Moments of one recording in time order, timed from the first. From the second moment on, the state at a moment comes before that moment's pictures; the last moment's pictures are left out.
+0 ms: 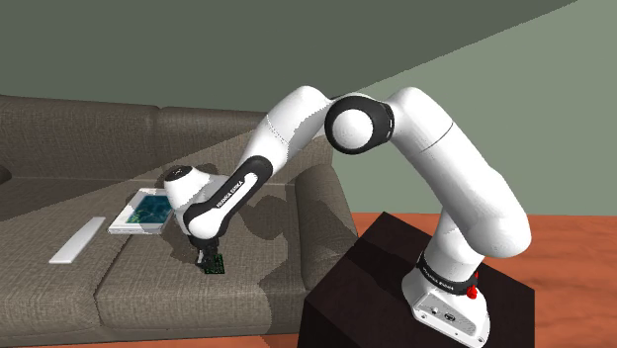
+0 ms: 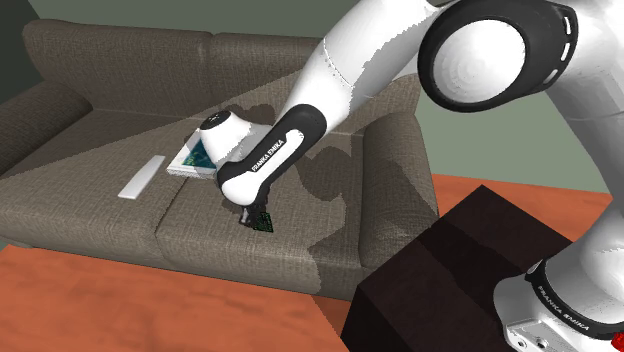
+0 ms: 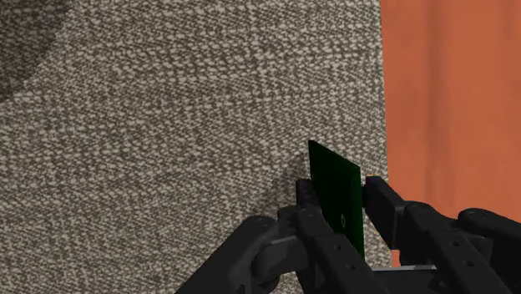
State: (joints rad) arm 0.35 0.93 0.21 -1.55 -0.25 2.30 -0.06
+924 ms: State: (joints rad) arm 0.34 0.87 0.22 -1.57 -0.24 2.27 -0.06
